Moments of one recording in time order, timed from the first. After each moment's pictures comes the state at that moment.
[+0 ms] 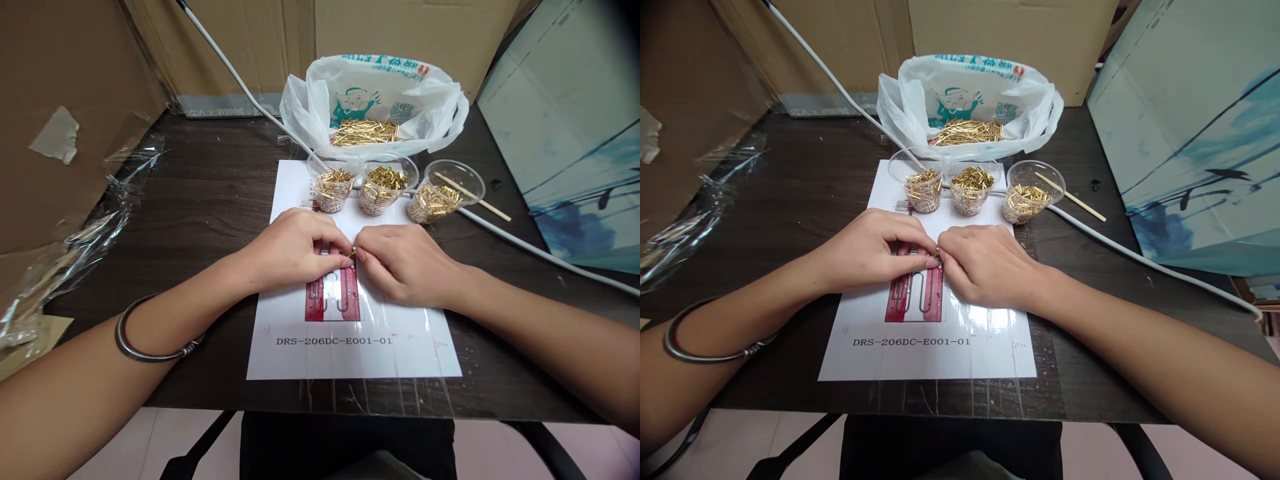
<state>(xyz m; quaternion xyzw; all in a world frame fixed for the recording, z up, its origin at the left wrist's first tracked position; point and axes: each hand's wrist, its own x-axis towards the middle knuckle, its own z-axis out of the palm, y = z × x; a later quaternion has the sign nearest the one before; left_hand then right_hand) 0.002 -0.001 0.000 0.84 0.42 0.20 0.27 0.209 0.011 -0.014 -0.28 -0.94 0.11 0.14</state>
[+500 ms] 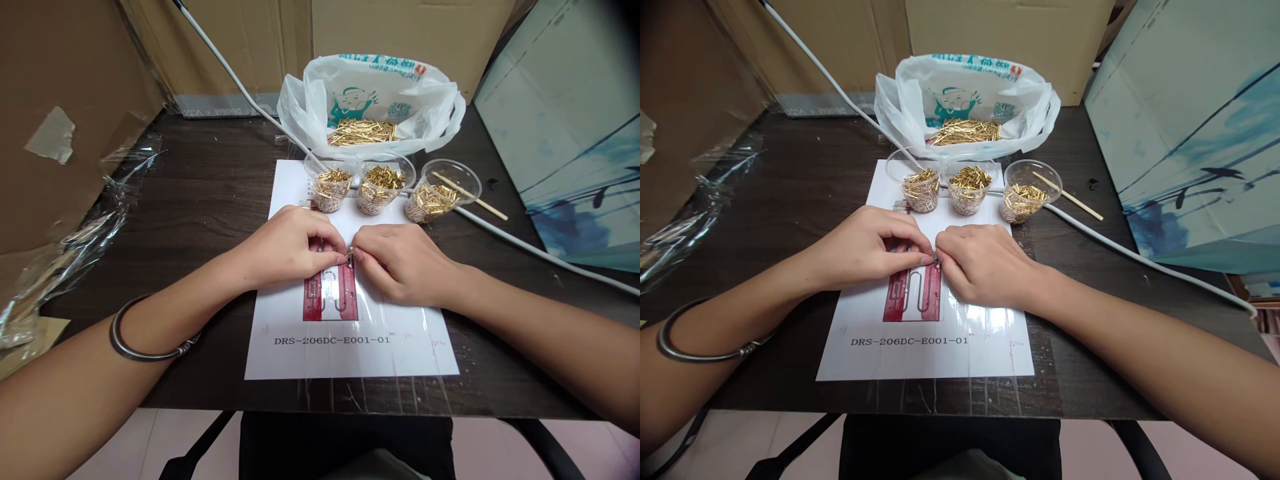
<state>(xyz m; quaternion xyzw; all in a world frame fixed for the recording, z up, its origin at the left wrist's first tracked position) 0.000 0.000 0.002 0.83 0.44 0.21 0.29 0.209 0.010 -0.014 -0.28 -0.94 0.11 0.15</state>
